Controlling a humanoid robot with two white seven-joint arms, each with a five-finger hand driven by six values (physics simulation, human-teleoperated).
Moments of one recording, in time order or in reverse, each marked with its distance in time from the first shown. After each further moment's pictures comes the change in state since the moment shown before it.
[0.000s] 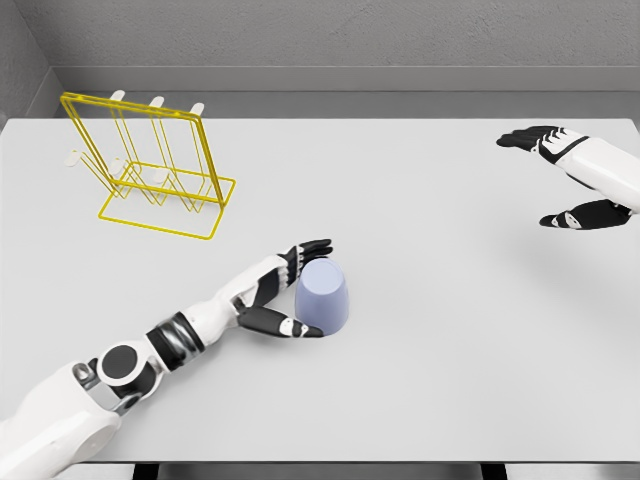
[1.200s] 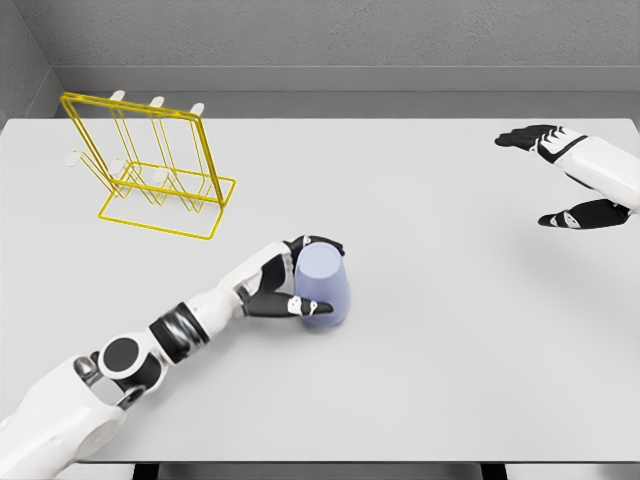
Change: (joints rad) left arm 0.003 -0.011 0.045 -0.066 0.027 0.026 0.005; right arm 0.000 0.001 0.000 -0.010 -0.002 0.000 0.000
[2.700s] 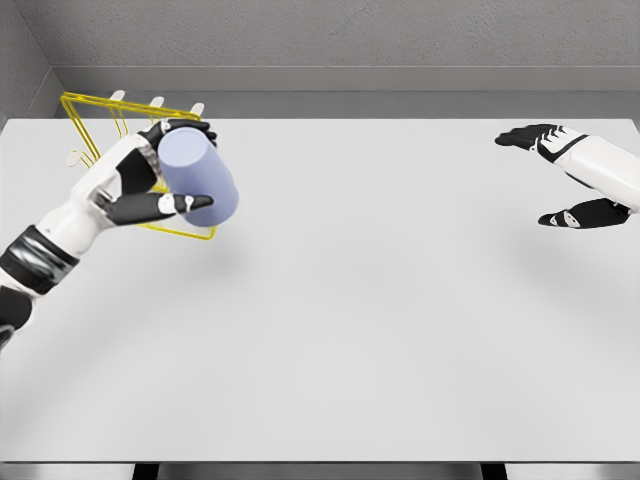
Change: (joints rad) left arm 0.000 0.245 0.328 -0.114 0.109 -0.011 0.004; right arm -0.002 0.000 0.000 0.001 0.000 0.000 0.000
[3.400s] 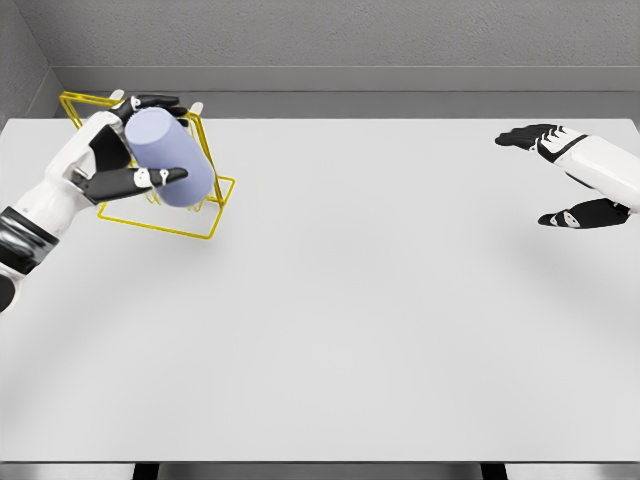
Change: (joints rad) left arm -0.040 0.001 0.027 0.080 0.025 0.000 0.001; right arm 0.000 0.000 0.000 0.000 0.000 0.000 0.000
